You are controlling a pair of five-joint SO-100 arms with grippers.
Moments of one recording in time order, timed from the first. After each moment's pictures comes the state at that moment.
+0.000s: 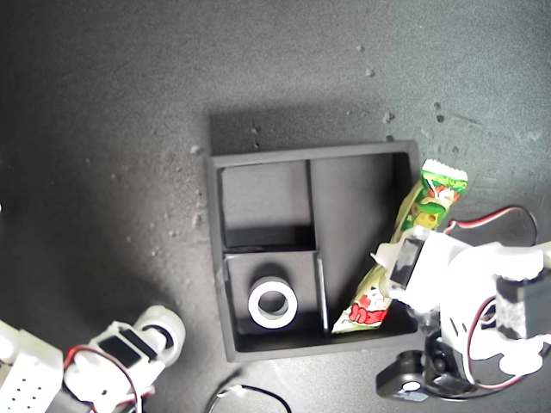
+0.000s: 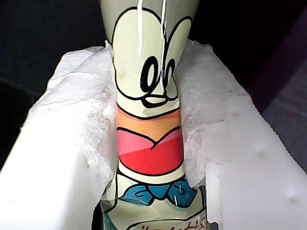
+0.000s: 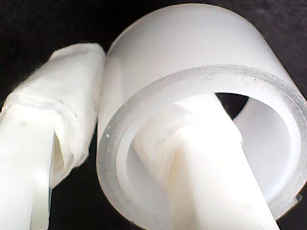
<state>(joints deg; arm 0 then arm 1) 34.5 82.1 88.0 66.1 -90.4 -9.8 50.5 35.4 88.1 33.4</state>
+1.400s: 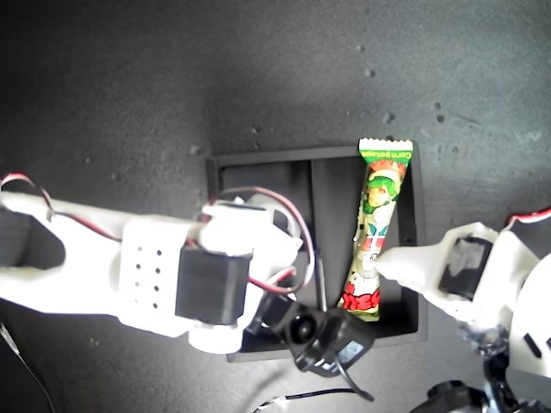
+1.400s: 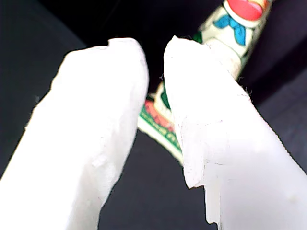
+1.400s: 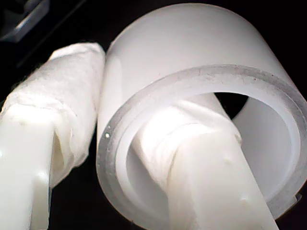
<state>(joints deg) 6.8 40.7 14.2 104.0 -67.7 -9.4 49.4 -1.5 102.6 47.7</state>
